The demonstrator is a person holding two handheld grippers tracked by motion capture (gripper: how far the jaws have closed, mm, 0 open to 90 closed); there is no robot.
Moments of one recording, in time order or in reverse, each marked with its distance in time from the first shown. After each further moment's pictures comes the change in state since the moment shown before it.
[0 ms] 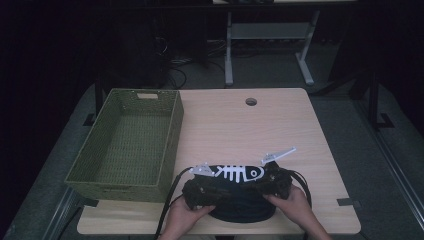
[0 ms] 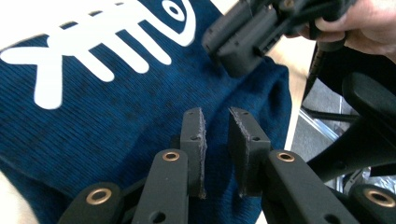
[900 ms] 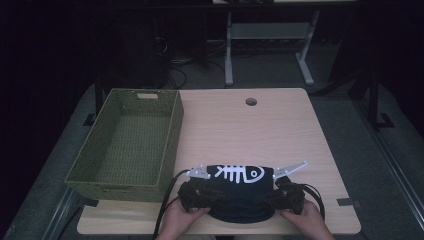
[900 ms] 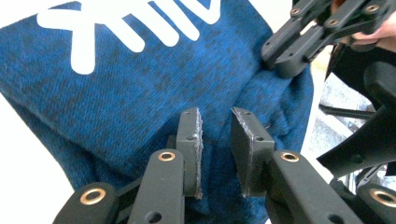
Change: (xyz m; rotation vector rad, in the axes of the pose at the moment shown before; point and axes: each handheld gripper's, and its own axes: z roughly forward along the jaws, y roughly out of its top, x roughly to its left) left arm 0.009 -0.012 -0.003 0.020 0.053 -0.017; right arm -0.004 -0.043 -0.013 0.044 -0.007 0.015
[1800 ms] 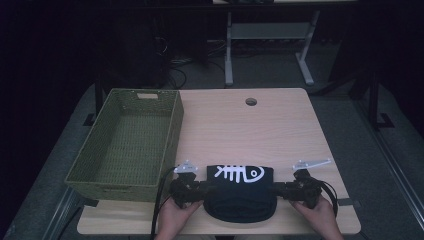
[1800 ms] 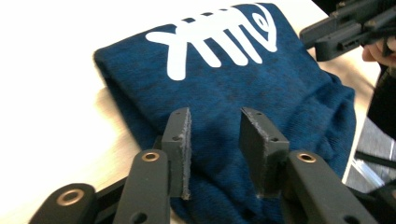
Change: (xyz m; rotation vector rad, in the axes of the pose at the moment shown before) left arm 0.016 -0.006 -0.019 -0.125 0.147 -0.123; right arm -0.027 -0.011 -0.034 -0.141 -0.187 0.113
